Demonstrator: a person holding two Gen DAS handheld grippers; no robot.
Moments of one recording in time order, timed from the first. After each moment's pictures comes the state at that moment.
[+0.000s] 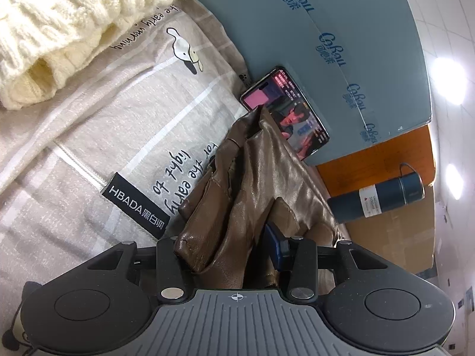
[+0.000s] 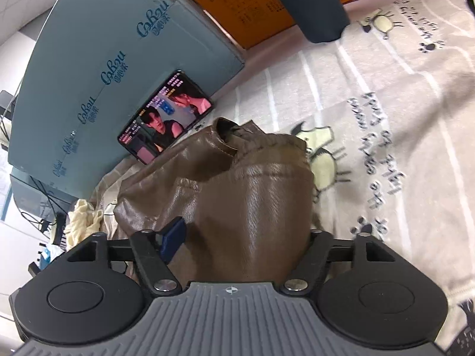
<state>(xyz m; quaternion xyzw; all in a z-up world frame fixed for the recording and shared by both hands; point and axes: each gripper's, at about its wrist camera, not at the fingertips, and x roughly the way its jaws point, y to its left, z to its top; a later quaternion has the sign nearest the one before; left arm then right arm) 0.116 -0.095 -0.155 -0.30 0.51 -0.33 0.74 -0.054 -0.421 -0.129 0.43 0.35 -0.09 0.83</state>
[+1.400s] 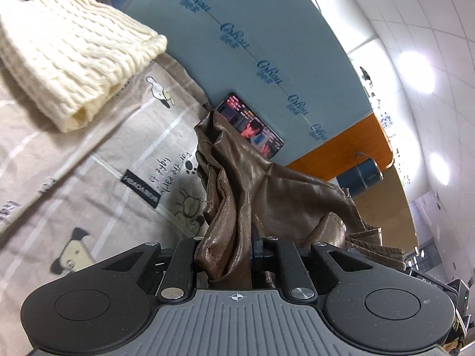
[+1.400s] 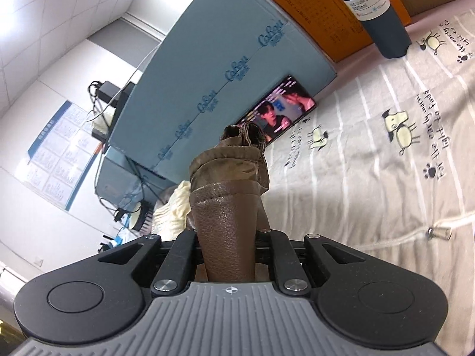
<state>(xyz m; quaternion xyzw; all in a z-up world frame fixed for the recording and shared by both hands) 0.047 -0.046 -0.100 -0.28 0.43 -0.36 0.78 -0.117 -0.346 -0.060 0.45 0.25 0.03 0.86</state>
